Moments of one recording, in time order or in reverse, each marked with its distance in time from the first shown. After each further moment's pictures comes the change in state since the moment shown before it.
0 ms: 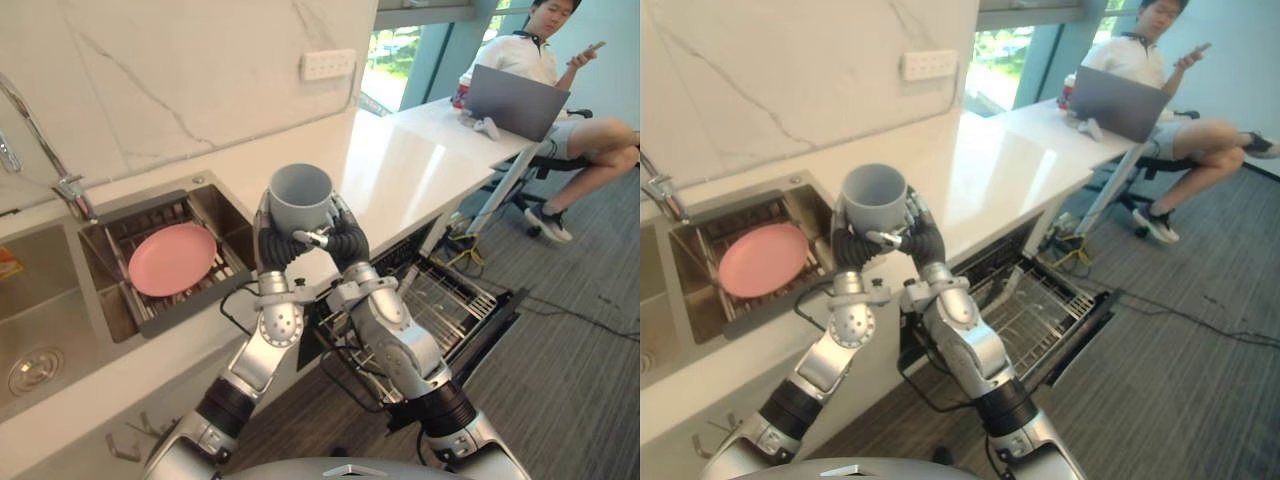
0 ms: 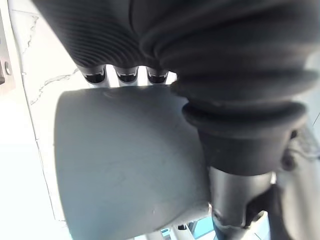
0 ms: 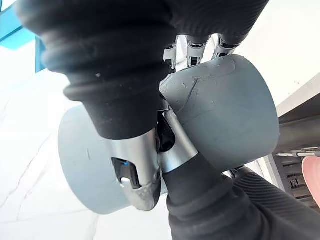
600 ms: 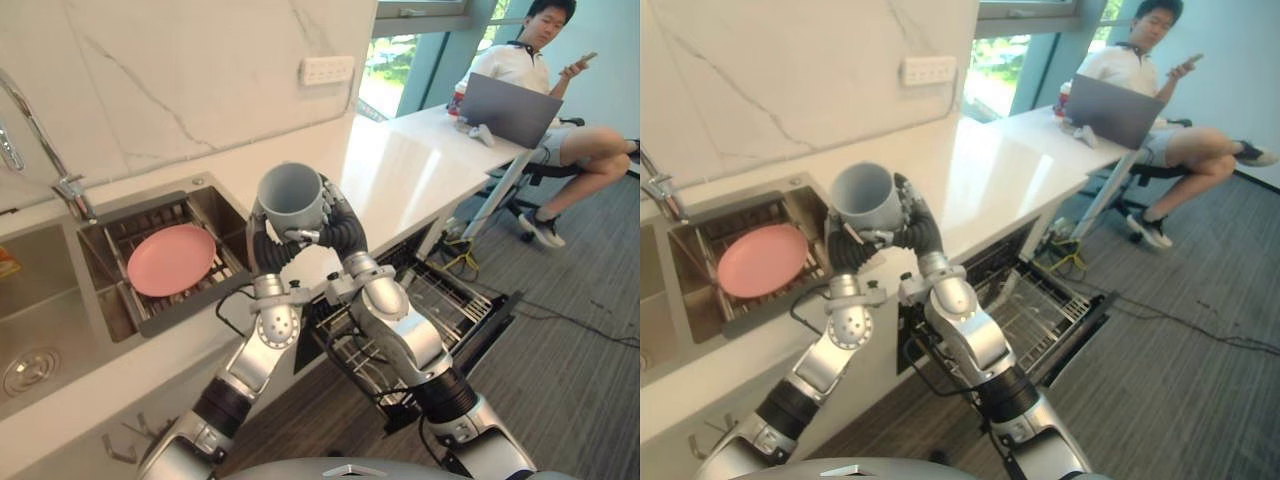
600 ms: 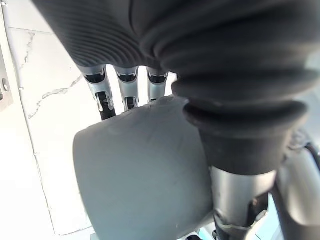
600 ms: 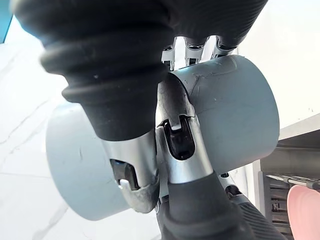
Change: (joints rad) left arm 0.005 0.025 -0.005 0.018 0.005 0.005 0.052; right arm -0.077 -0.042 0.021 0.002 -0.157 0.077 0.012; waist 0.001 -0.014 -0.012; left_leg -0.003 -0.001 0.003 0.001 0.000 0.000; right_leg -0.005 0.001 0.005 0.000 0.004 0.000
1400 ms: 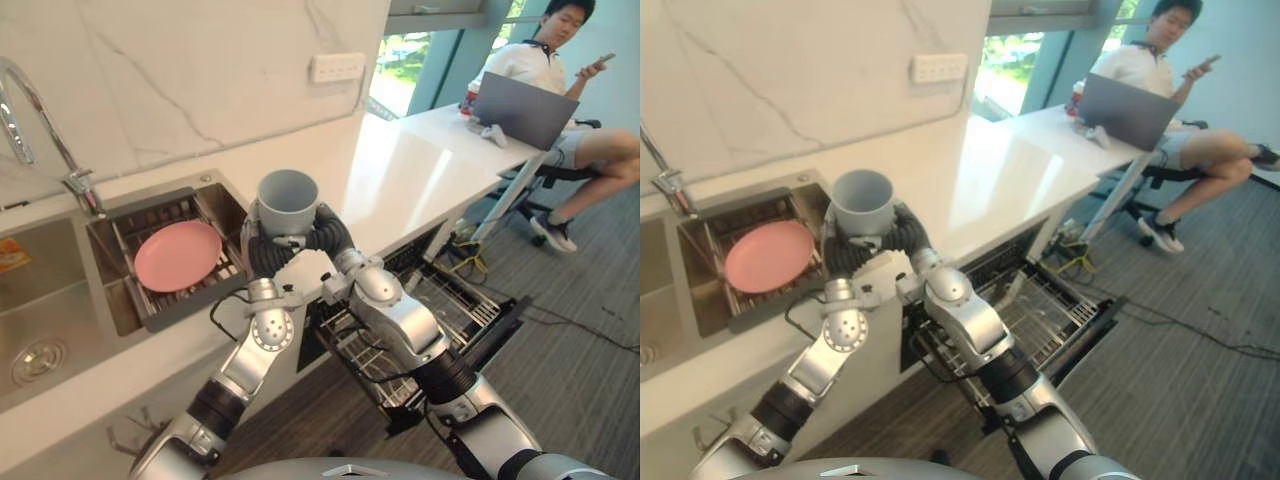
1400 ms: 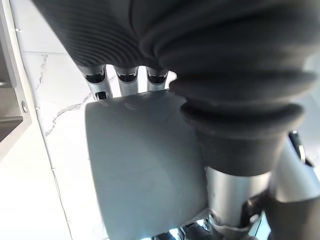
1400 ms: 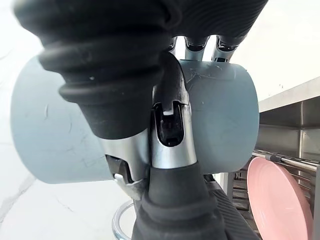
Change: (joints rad) left arm 0.006 0.038 -0.002 0.024 -0.011 0.007 0.006; right arm -0.085 -0.030 0.059 0.105 0.023 0.046 0.072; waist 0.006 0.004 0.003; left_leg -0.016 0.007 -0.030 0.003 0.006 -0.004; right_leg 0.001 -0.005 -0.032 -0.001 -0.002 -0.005
